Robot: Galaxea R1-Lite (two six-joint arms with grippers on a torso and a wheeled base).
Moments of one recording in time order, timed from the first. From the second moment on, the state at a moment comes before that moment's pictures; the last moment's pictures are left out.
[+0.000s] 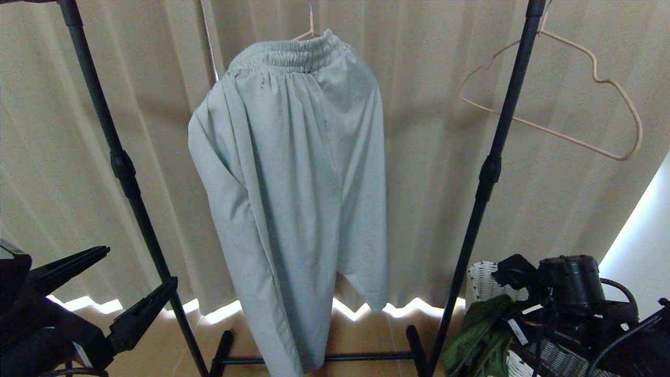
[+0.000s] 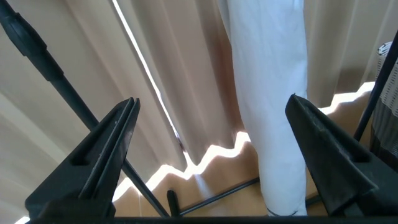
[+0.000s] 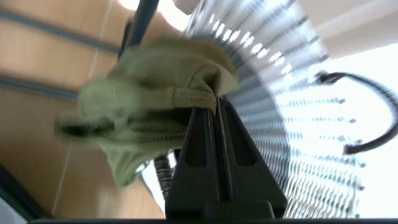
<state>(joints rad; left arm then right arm) -0.32 1.02 -0.17 -0.75 0.05 0.23 0.22 1.86 -0.34 -0.75 -0.34 -0.24</state>
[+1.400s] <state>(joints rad) -0.36 1.00 -0.16 -0.77 0.04 0.24 0.35 1.52 -0.48 -0.75 -0.22 -0.24</state>
